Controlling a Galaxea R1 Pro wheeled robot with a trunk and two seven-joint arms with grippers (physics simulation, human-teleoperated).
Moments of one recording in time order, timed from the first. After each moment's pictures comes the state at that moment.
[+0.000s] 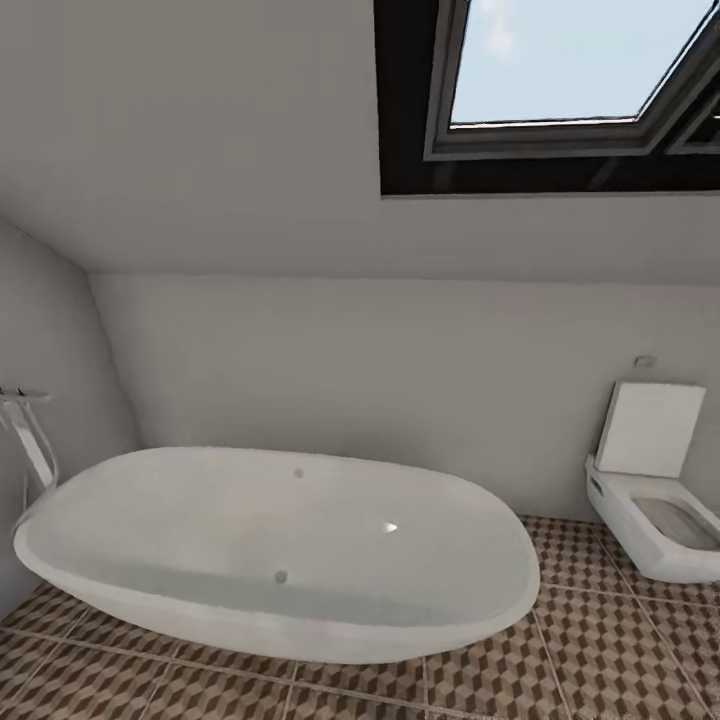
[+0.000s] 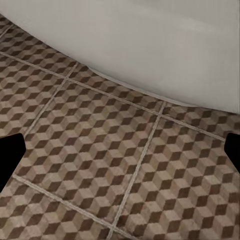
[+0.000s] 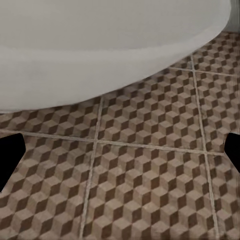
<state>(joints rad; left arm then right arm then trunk) -0.24 0.01 -0.30 0.07 0.58 -0.76 0.01 -0.28 -0.01 0.01 0.02 0.04 -0.72 -0.11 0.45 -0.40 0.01</state>
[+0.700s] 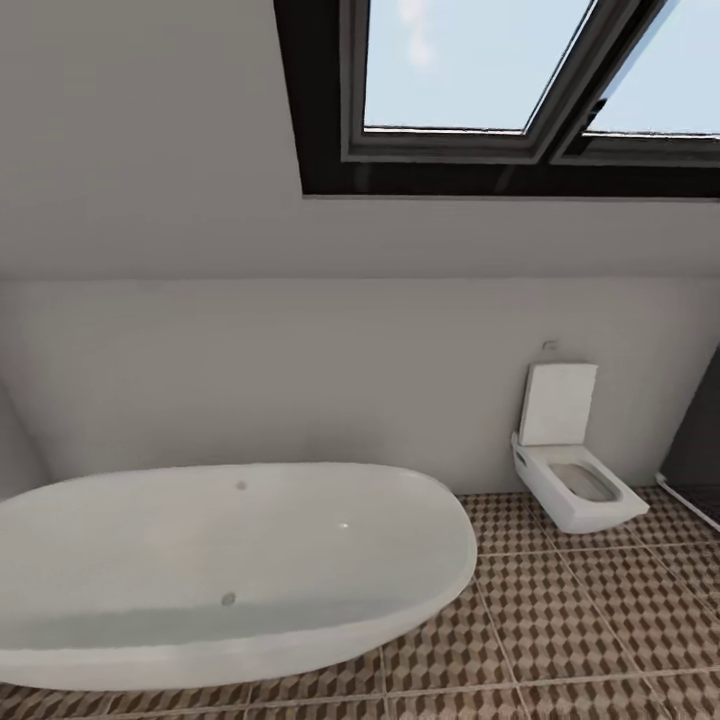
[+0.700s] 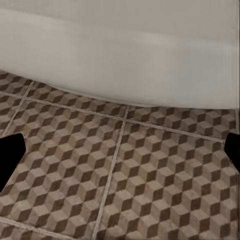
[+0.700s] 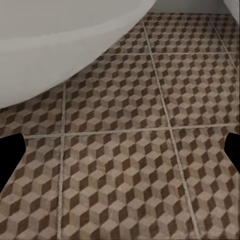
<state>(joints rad) -0.24 0.01 -0.30 0.07 0.58 -0.77 0.01 -0.28 -0.01 0.01 0.02 0.04 -0.72 -0.11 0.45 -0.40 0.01</state>
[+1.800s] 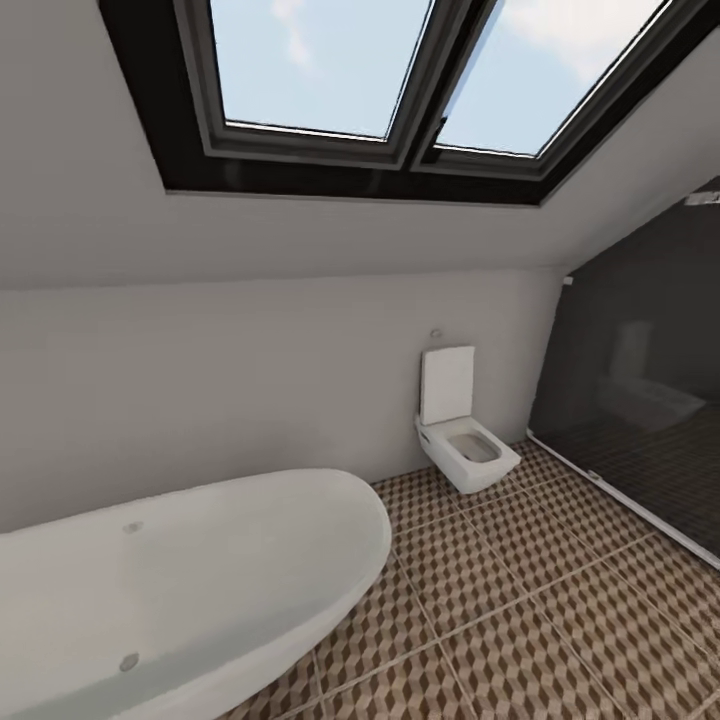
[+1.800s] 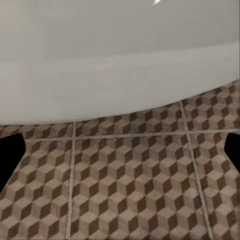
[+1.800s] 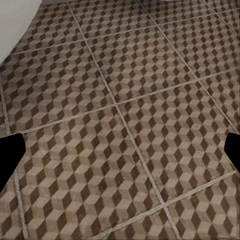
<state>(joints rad) -0.24 0.02 -0.30 0.07 0.59 -0.77 0.02 -0.28 -0.01 0.01 0.02 0.04 -0.72 -0.10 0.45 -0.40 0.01</state>
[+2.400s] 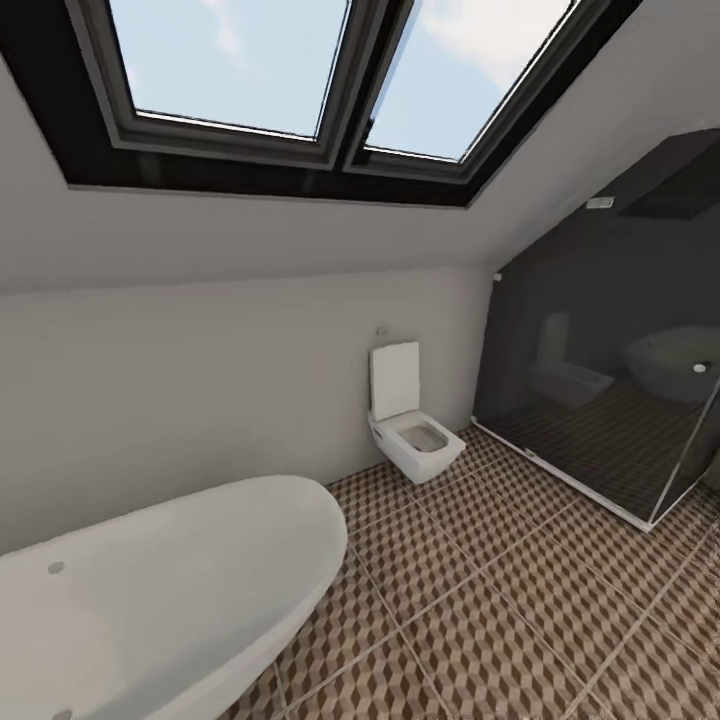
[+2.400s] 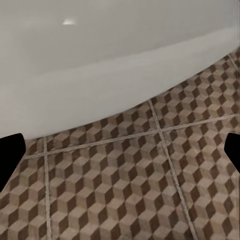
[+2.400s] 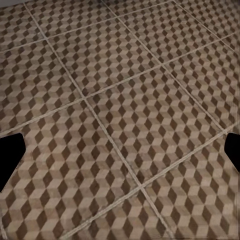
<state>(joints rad) -0.24 0.02 -0.30 0.07 0.59 -0.77 0.02 -0.28 -0.01 0.01 0.02 0.04 -0.73 -0.10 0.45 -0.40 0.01</state>
